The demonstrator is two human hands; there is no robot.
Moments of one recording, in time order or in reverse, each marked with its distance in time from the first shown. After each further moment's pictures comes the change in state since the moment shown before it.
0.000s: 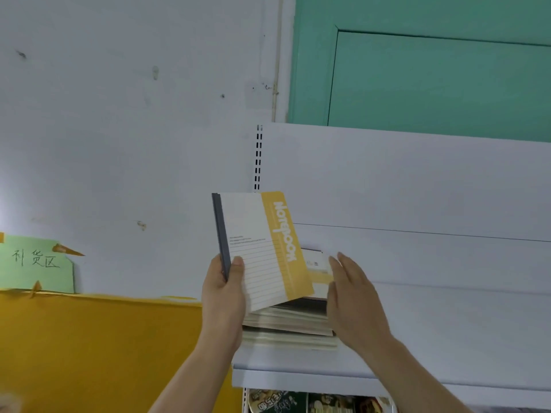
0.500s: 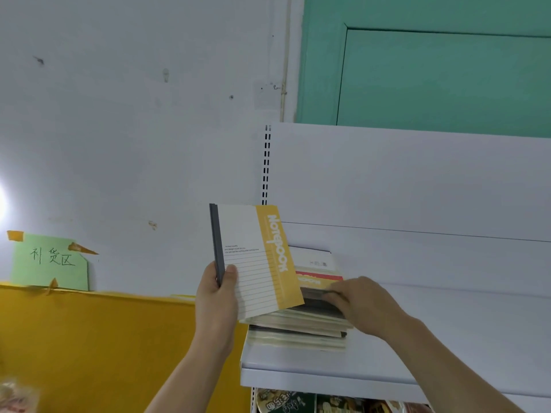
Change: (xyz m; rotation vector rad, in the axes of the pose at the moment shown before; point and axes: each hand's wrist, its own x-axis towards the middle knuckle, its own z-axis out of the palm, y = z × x) left_hand 0.005 -0.005 -0.022 0.094 0.088 -0.038; right_hand 0.024 0.021 -0.006 0.036 -0.352 -0.083
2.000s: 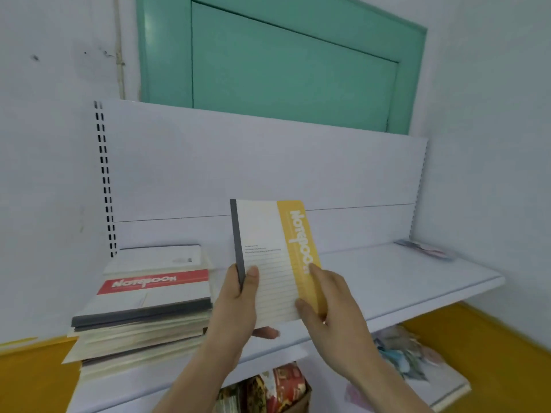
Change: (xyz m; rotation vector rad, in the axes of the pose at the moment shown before) left_hand -0.106 -0.013 0.172 -0.054 -0.714 -0.203; right_hand -0.152 0.065 -0.040 0.248 0.446 0.360
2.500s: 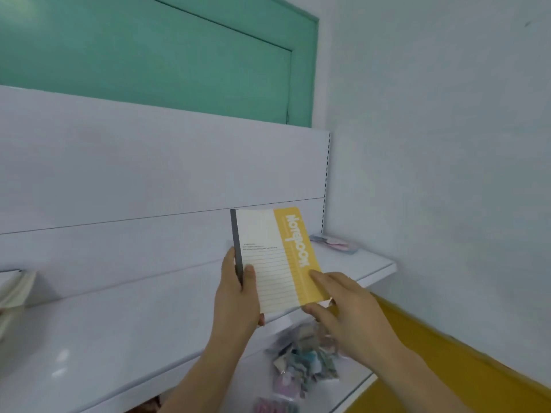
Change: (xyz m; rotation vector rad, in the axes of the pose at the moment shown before) left_hand 0.043 -0.069 0.291 0.205 -0.024 0.153; right_hand -0.011 0.229 -0.200 -0.364 0.010 0.059
